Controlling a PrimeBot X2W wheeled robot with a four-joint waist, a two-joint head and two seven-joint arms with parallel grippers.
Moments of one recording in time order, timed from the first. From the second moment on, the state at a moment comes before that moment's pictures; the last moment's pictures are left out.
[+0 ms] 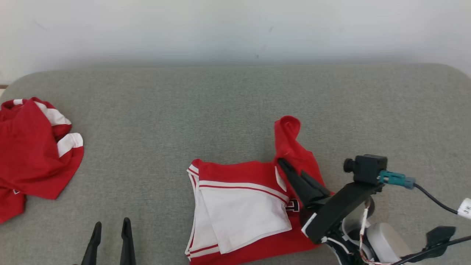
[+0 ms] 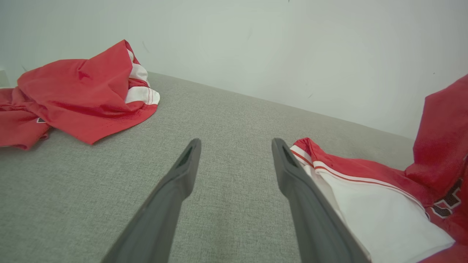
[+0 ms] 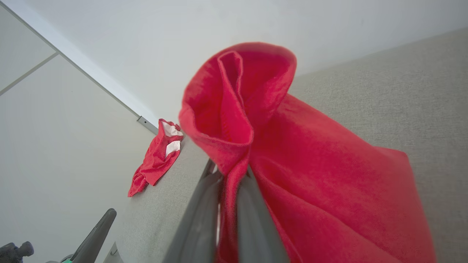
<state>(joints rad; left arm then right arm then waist) 0.04 0.08 -0.04 -0.05 -0.30 0.05 -0.26 -0.29 -0.20 0.50 -0.03 0.79 0.13 0.22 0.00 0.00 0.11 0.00</state>
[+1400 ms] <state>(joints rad) -0.01 0.05 -0.10 0.01 -0.29 0.03 -0.26 -0.49 -0.09 0.75 0.33 0.91 0.13 -0.01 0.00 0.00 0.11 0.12</state>
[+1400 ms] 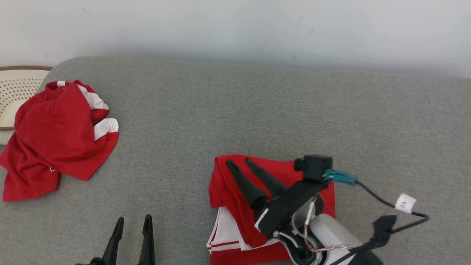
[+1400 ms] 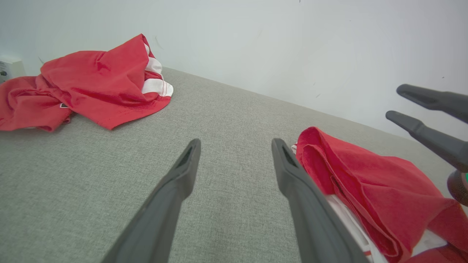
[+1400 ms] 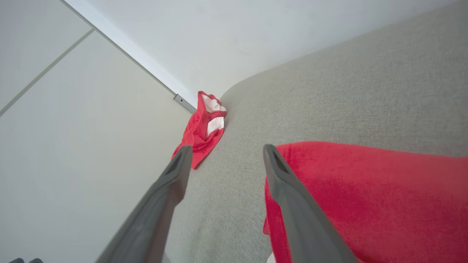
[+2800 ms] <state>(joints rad) 0.02 0.05 -0.08 -0.02 -0.28 0.04 -0.26 -0.38 -0.29 0.62 0.40 0.50 0.13 -0.13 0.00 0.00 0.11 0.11</state>
